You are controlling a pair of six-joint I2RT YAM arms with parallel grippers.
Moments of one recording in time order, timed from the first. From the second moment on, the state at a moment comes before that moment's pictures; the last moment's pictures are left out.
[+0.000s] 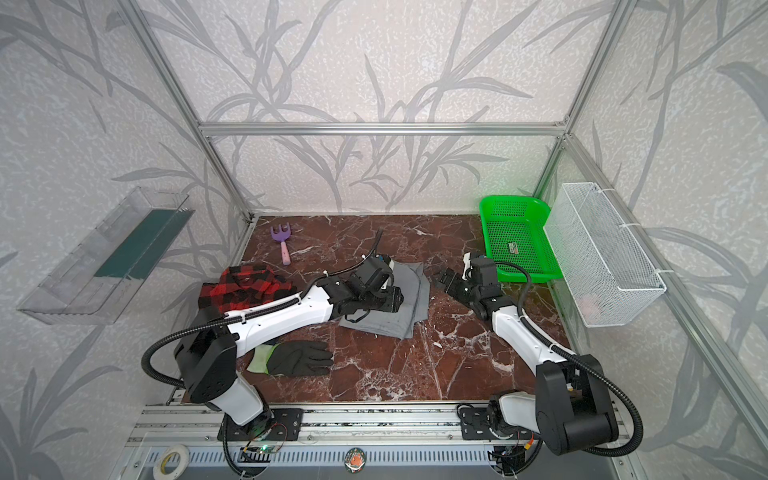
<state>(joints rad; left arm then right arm) -0.84 1.68 1.25 -0.47 -0.04 -0.61 0.19 1.27 0.65 -0.05 -0.35 0.74</state>
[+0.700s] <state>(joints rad) -0.75 1.90 1.33 -0.60 -0.04 -0.65 0.26 1.55 0.66 0.09 -0.39 0.66</state>
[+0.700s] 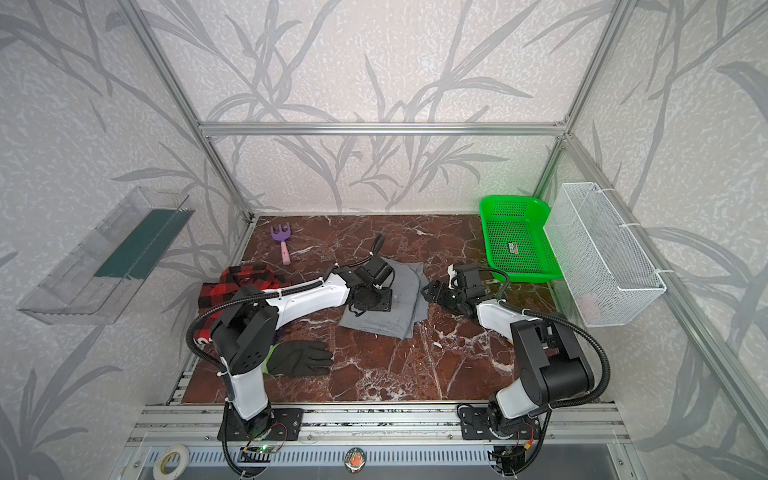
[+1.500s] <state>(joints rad) -0.74 1.98 1.37 -0.63 -0.02 -0.74 0.43 1.66 0.51 0.54 -0.33 0.69</state>
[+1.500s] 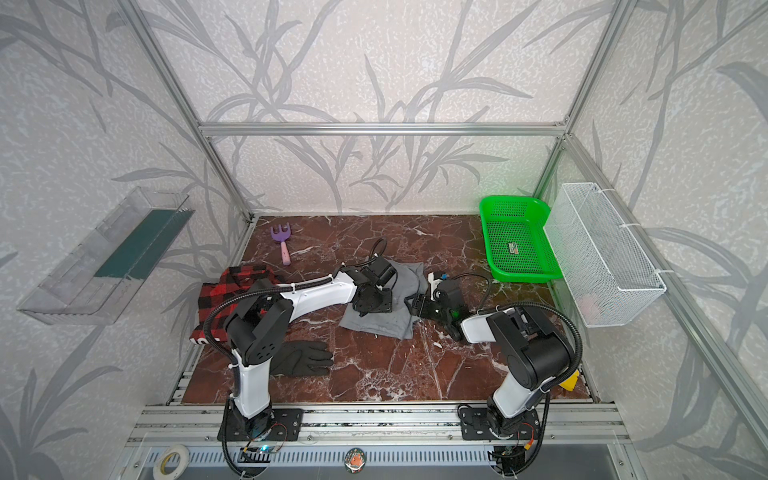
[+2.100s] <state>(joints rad) -0.73 1.94 1.29 -0.54 0.03 -0.79 0.46 1.69 0.52 0.65 -0.31 0.70</state>
